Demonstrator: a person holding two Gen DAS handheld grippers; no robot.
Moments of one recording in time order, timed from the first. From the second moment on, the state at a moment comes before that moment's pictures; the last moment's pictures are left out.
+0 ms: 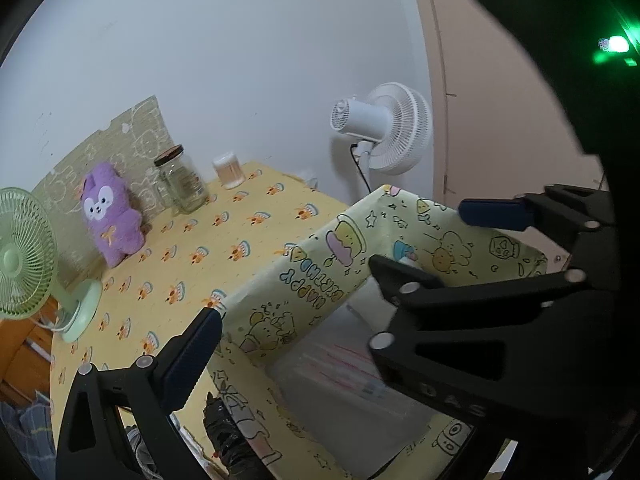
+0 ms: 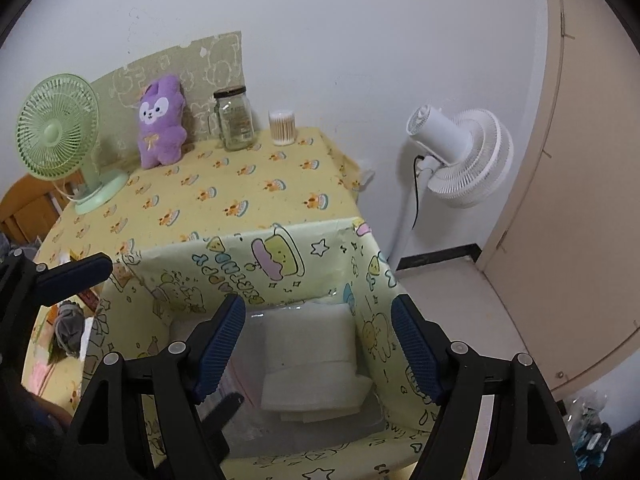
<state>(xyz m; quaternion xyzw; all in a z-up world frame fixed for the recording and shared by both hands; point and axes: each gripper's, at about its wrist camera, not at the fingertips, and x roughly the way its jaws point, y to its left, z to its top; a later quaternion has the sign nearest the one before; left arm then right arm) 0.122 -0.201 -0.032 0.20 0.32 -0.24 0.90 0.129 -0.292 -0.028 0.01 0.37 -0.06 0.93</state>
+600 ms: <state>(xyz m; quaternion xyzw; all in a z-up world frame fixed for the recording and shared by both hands) 0.105 -0.166 -0.017 0.15 0.31 -0.21 0.91 0.099 -0.257 -0.004 0.01 0.34 -0.05 0.94</state>
